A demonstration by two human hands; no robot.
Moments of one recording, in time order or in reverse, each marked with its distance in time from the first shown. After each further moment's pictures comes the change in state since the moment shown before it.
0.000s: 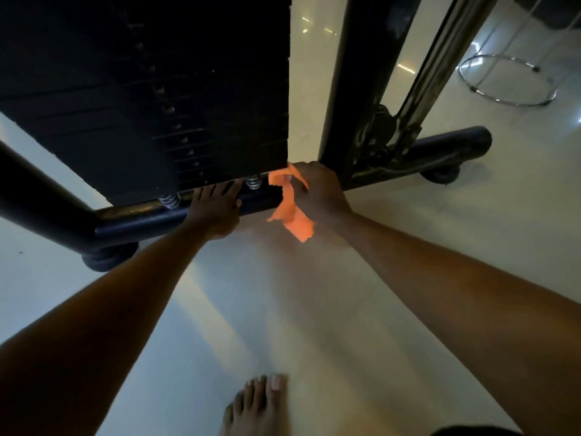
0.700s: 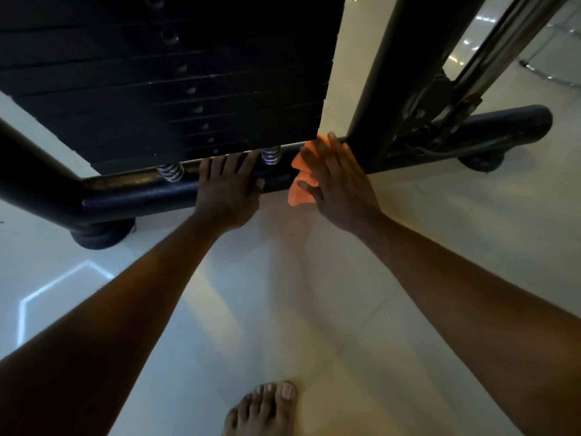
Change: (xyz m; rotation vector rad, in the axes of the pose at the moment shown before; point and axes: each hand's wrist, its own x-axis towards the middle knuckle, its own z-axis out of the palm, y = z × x) left_hand -0.008 0.001 0.022 -0.074 0.227 0.059; right_hand -0.005 0.065 0.059 -0.572 0.020 -0.396
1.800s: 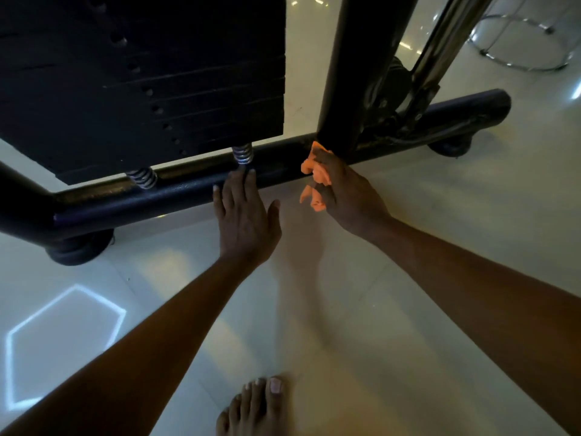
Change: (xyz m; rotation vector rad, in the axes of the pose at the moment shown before) left_hand -0.049 0.088 0.032 -0.183 0.229 -0.058; right_hand -0.045 0.020 -0.045 0.492 -0.074 0.273
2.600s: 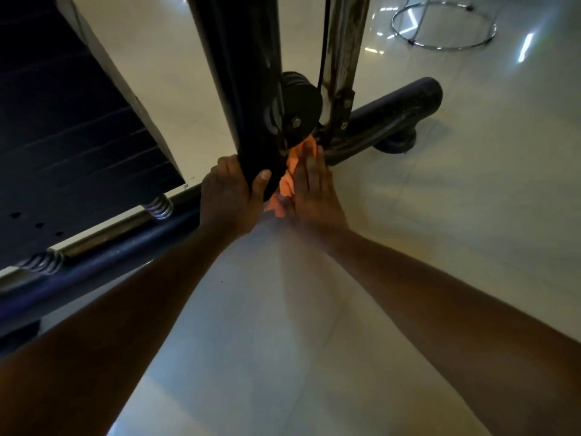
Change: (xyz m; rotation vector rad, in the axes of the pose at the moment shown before) left_hand 0.129 0.086 0.043 -0.031 -0.047 0.197; right_hand 0.017 0.083 0.023 -0.204 0.282 0.143
